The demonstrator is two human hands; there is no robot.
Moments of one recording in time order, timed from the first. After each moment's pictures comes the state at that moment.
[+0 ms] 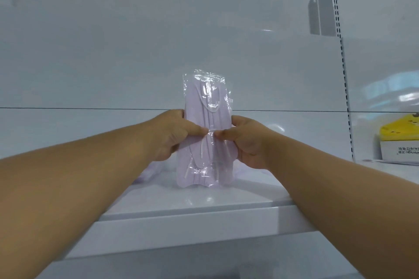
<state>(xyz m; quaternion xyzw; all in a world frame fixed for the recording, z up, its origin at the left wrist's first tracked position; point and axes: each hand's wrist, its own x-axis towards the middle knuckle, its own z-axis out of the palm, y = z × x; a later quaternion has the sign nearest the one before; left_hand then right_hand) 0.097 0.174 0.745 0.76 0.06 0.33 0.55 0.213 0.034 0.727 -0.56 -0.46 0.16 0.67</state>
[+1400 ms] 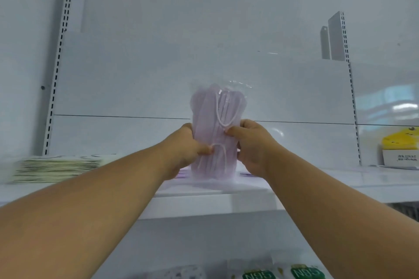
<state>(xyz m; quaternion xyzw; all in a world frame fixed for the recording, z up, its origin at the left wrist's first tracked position) -0.058 0.227 0.722 0.81 0.07 0.35 0.46 0.039 0.087 0.726 -0.55 -0.38 0.06 0.74</state>
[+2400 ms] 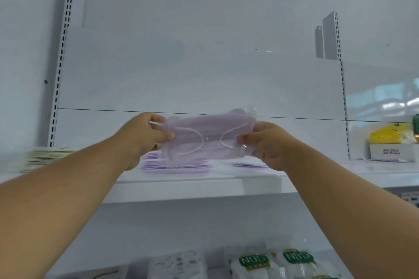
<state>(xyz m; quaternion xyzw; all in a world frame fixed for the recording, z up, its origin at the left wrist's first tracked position) -0.131 0.263 0.720 0.77 0.12 0.41 0.47 0.061 0.049 0.714 -0.61 -0.42 0.07 0.67</state>
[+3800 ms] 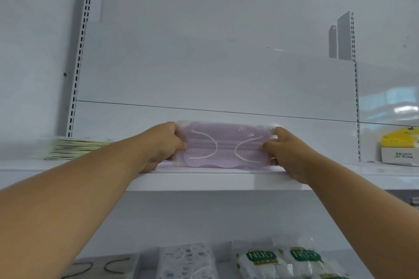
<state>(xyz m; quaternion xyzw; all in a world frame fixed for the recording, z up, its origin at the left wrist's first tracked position) -0.136 0.265 0.702 0.83 0.16 0.34 0.42 0.049 0.040 0.690 -0.69 -0.40 -0.02 0.61</state>
